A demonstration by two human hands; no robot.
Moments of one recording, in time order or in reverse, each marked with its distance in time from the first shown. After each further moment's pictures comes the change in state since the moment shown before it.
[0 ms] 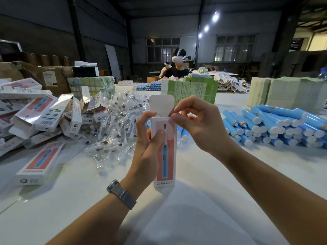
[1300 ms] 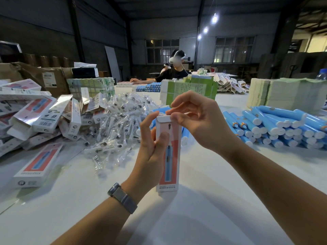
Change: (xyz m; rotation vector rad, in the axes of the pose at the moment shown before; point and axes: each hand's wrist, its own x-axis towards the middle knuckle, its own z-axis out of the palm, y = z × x) left_hand -0.001 -0.001 0.007 0.037 -0.044 0.028; right_hand 0.006 -0.018 -0.003 -0.081 -0.059 0.060
